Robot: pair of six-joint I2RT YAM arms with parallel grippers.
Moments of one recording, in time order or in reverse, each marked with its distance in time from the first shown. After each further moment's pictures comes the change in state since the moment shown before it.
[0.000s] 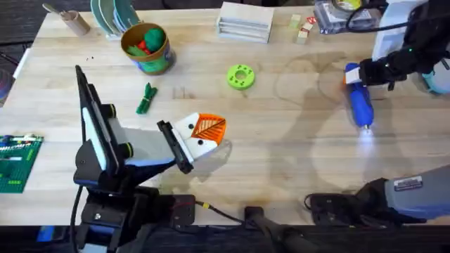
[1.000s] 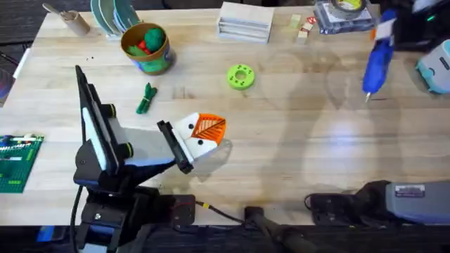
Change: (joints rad) left arm 0.000 0.000 0.000 0.000 0.000 0.000; right arm 0.003 -0.148 0.239 -0.112 -0.015 0.091
